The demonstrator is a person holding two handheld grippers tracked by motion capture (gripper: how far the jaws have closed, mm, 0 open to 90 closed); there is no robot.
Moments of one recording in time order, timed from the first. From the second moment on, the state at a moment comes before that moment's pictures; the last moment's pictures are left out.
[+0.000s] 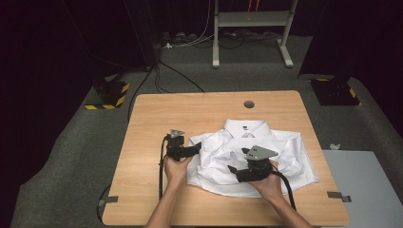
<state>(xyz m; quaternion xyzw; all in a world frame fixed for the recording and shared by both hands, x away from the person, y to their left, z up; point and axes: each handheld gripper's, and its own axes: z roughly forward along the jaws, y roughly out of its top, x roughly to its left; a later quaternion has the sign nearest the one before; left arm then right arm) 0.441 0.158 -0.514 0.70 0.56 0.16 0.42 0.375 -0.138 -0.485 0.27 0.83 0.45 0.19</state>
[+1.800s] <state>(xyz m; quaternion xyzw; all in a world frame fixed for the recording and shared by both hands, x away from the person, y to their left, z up) 0.486 0.135 -0.536 0.73 0.55 0.16 0.37 0.361 -0.052 -0.532 0.18 0.89 0.37 0.18</state>
